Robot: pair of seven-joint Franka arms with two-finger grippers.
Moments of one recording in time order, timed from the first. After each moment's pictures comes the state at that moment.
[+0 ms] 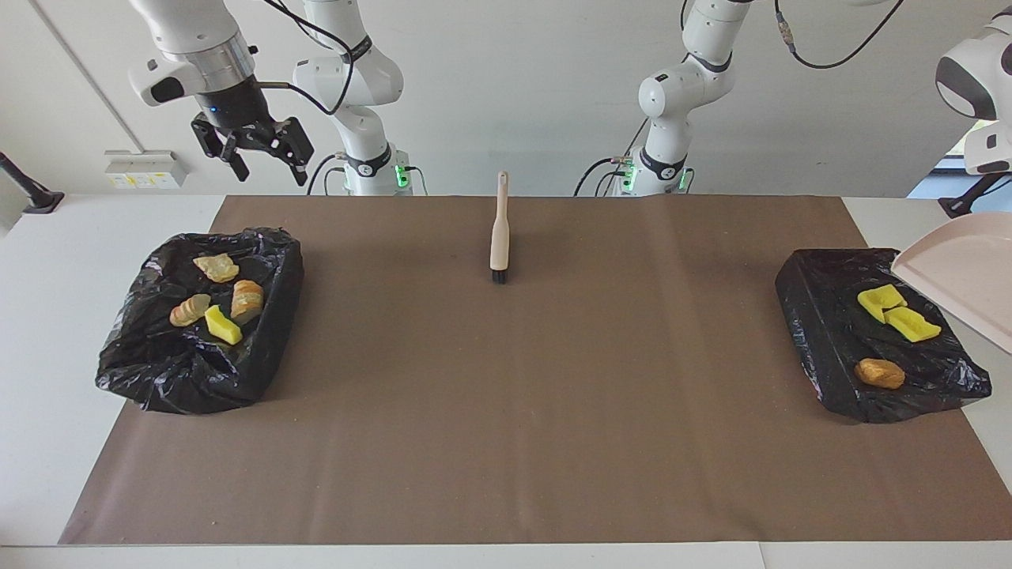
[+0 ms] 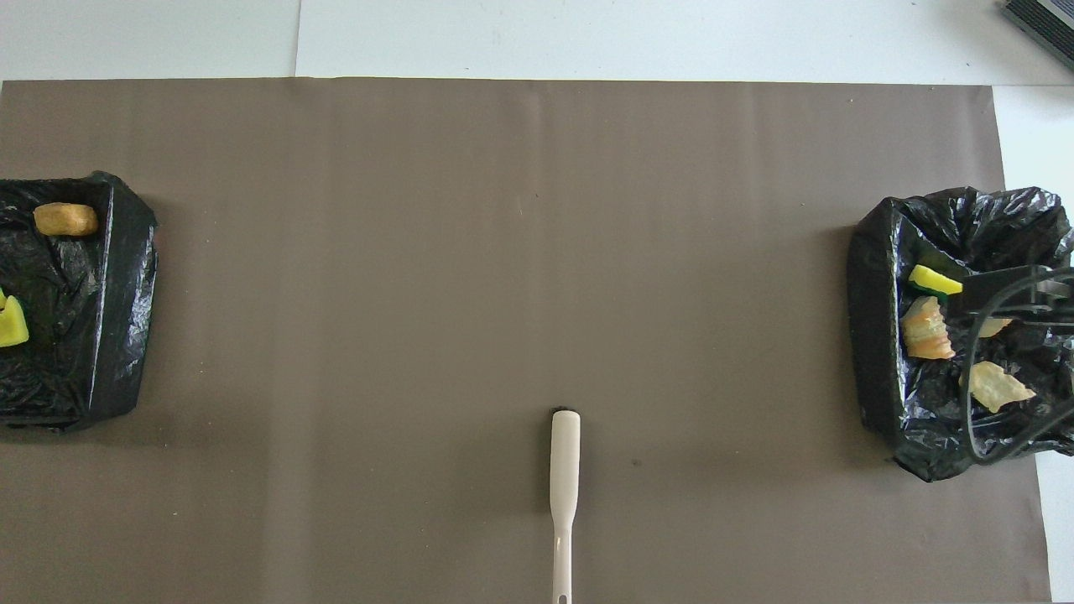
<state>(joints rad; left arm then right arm) 0.38 0.06 -0.08 -1.65 0.71 1.97 1.39 0.01 -0.14 -0.04 -1.60 0.03 1.50 0.14</state>
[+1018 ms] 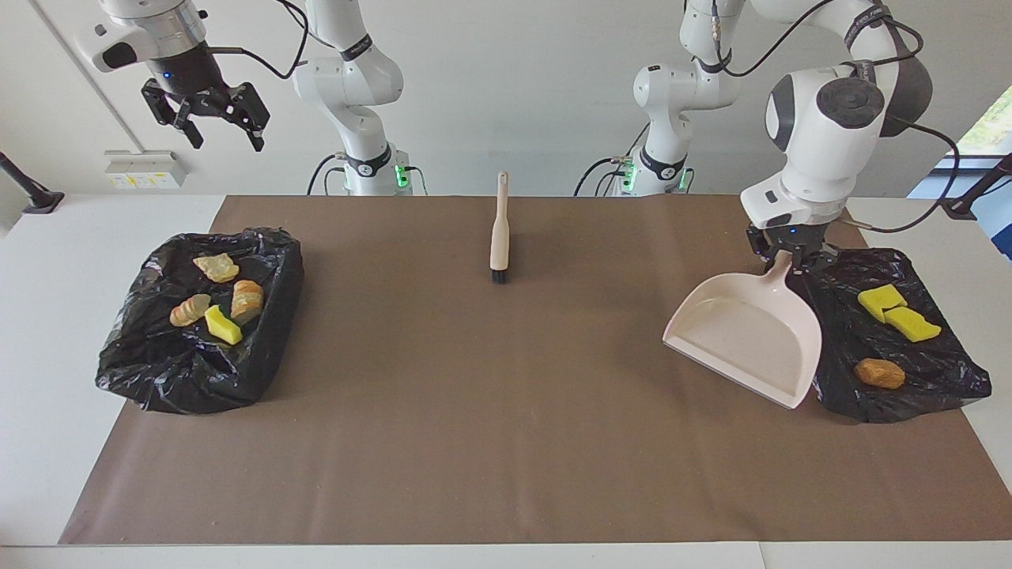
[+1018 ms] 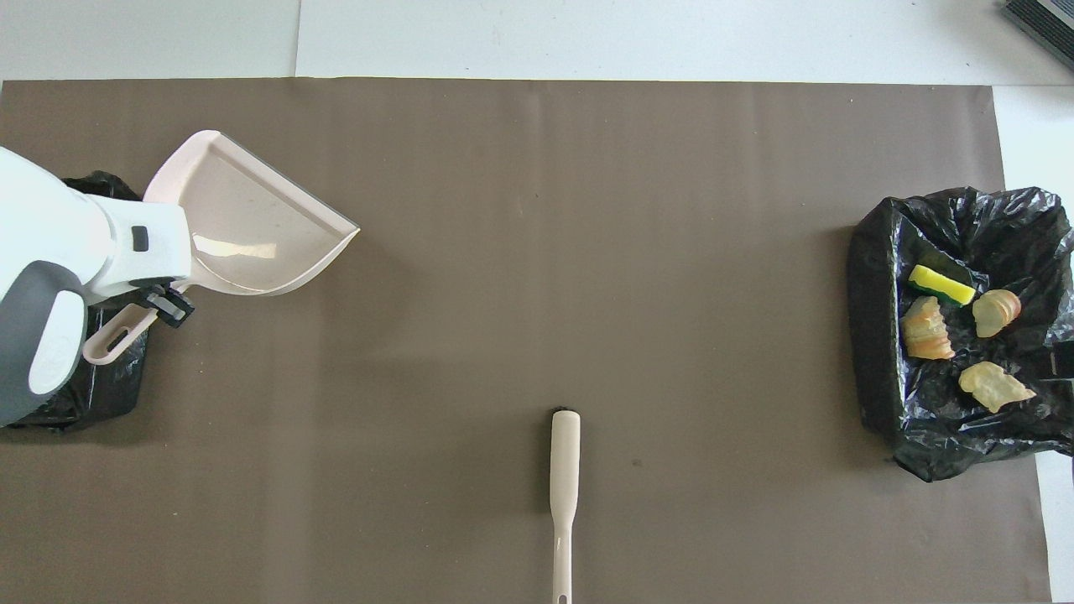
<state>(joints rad) -0.09 0.02 -0.09 -1.87 0.18 1.87 0.43 0.02 -0.19 -0.11 -1.62 -0.04 1.40 -0.03</state>
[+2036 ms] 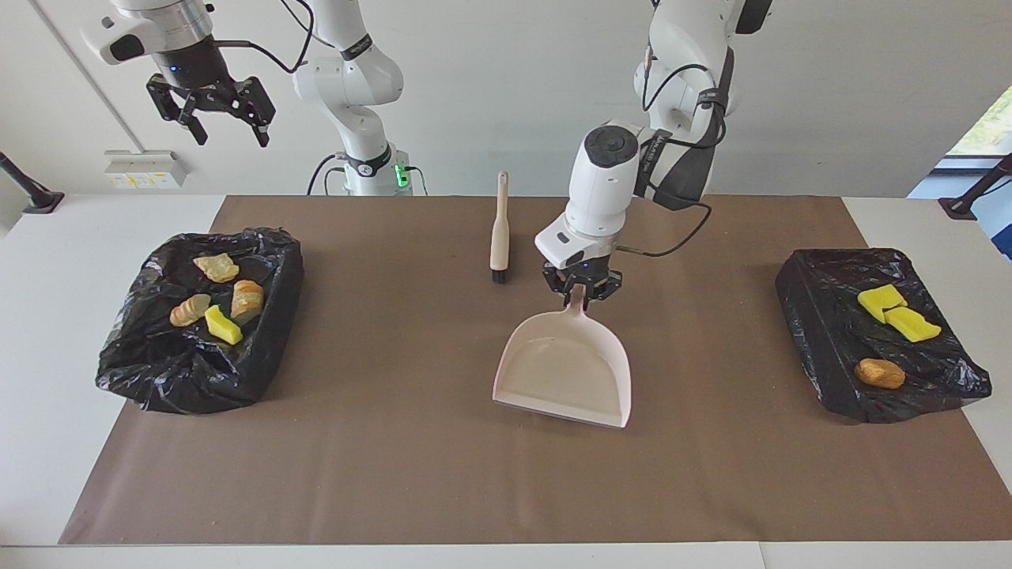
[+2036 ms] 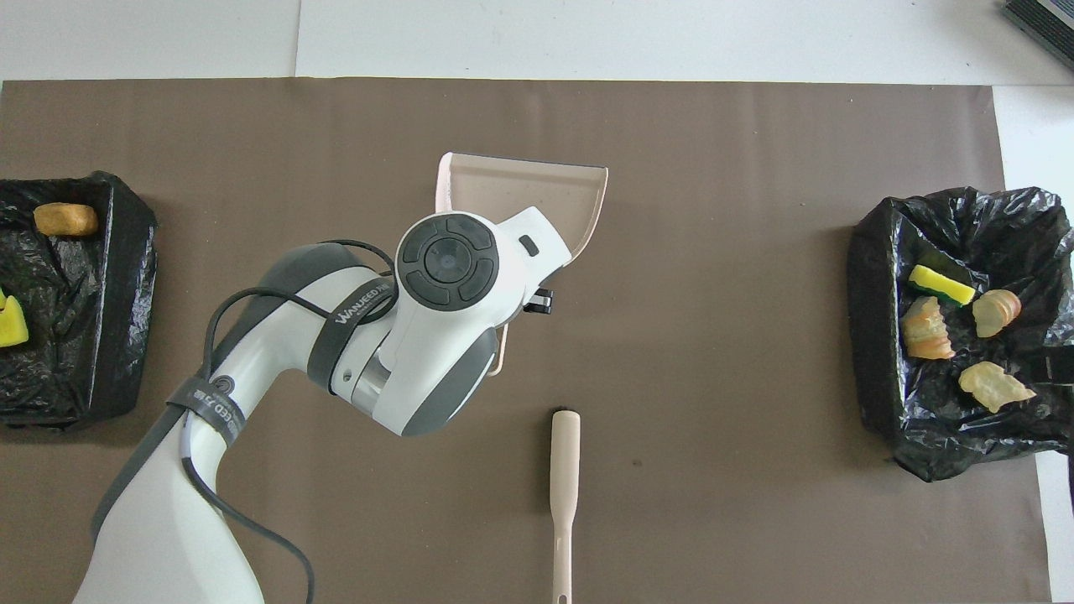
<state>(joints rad) -0.58 0.32 -0.09 -1.69 0.02 2.13 -0.43 0.04 -0.20 -0.11 -1.62 -0.04 1.40 -0.03</state>
